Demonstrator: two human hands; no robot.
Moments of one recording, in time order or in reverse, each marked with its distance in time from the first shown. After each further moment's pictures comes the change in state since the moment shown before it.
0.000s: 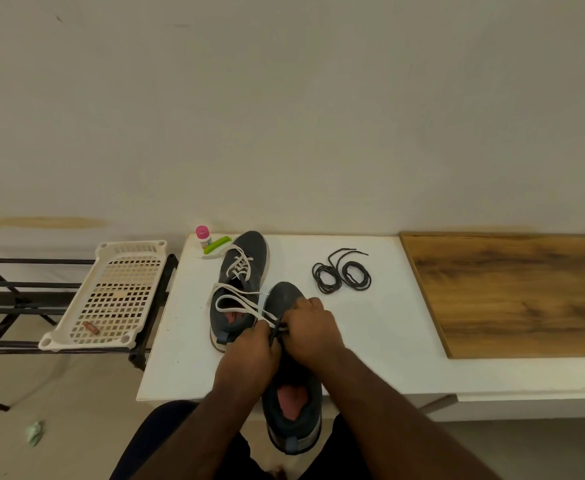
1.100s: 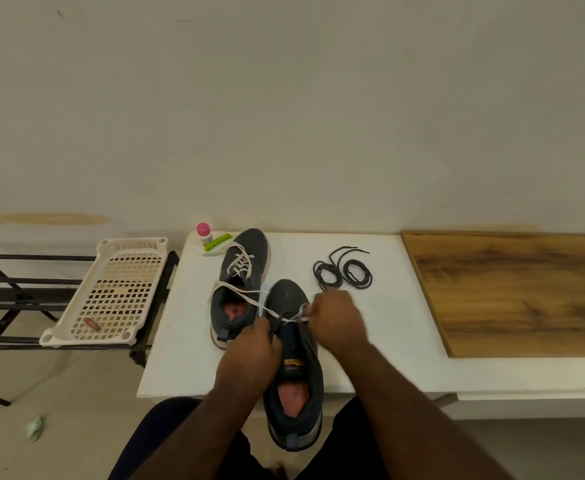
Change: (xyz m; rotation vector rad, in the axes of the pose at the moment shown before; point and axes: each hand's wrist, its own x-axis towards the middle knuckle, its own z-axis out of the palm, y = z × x) left_hand -0.004 0.006 -0.005 0.019 -0.006 -0.043; right_hand 0.003 0.041 -0.007 0.083 0.091 0.308
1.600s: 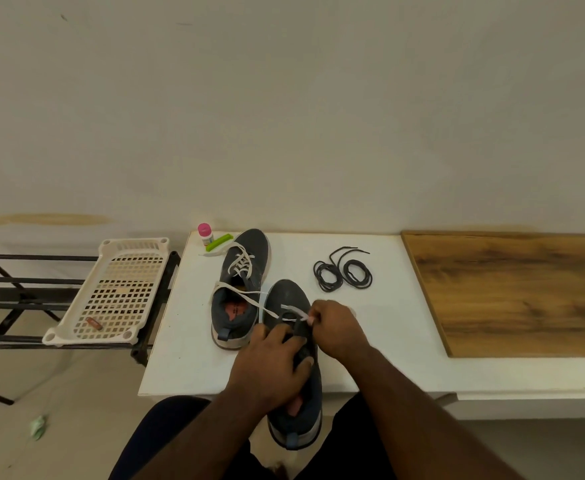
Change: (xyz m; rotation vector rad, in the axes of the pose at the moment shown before) left_hand -0.020 0.018 0.001 0.392 -0.110 0.326; right_hand -0.008 0.005 0.004 0.278 -0.178 0.020
